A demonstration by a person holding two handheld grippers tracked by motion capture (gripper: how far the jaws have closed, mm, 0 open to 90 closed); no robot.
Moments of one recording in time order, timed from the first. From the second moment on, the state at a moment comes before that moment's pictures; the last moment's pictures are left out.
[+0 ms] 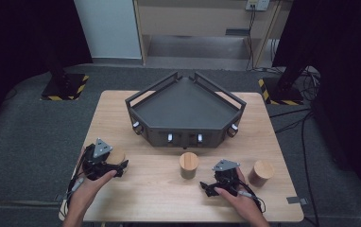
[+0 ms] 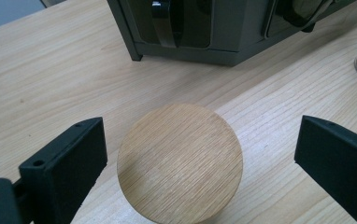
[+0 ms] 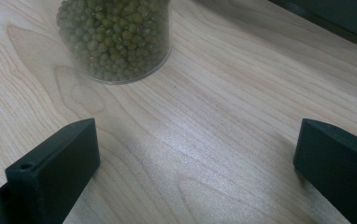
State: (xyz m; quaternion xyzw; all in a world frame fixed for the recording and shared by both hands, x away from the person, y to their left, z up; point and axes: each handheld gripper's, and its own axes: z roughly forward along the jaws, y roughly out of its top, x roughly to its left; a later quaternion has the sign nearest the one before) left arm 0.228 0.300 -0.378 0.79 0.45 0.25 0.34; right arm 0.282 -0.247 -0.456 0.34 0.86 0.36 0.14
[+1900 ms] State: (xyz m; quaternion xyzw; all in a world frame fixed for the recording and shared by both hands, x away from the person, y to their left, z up) left arm 0.241 0.304 -0.427 0.78 0.49 0.23 0.33; right arm 0.281 -0.247 -0.456 0.34 0.85 0.36 0.14
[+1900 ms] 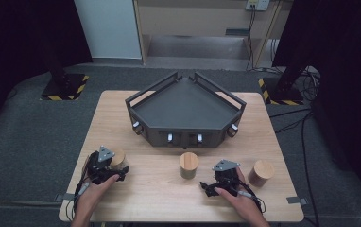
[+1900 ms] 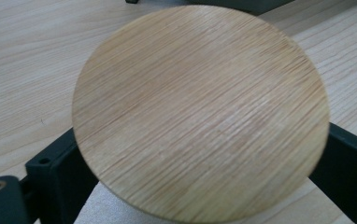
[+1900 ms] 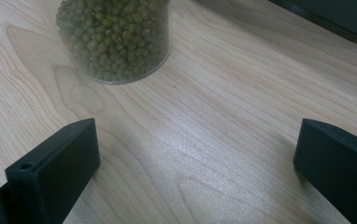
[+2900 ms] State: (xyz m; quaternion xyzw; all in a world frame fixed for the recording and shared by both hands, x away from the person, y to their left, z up) left arm 0.235 0.302 -0.421 0.79 0.47 0.23 0.34; right arm 0.281 -0.247 -0.456 0.34 0.85 0.36 0.14
